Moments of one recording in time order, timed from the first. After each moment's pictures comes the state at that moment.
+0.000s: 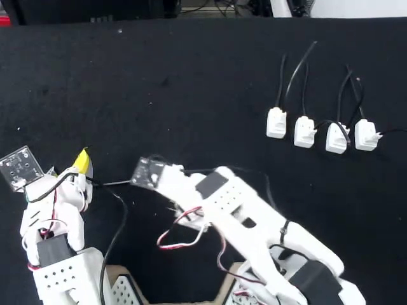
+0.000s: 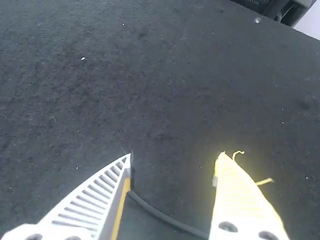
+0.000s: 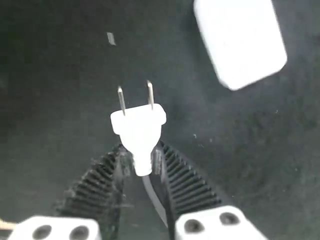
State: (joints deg) left arm -26.1 -94.1 84.6 48.0 10.2; right arm -38.7 -23.8 55.3 59.6 31.9
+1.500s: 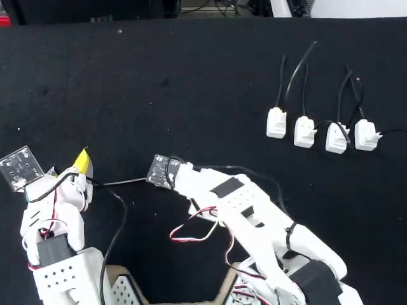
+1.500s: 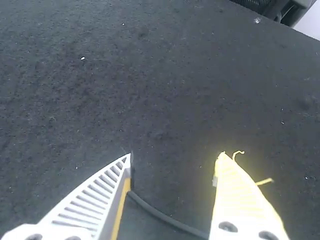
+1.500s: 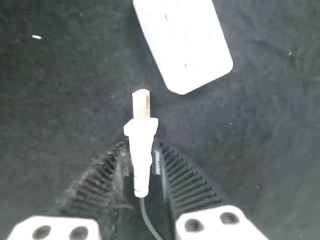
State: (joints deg) left arm -26.0 -94.1 84.6 48.0 10.3; right arm -31.2 -23.9 65.6 38.9 39.5
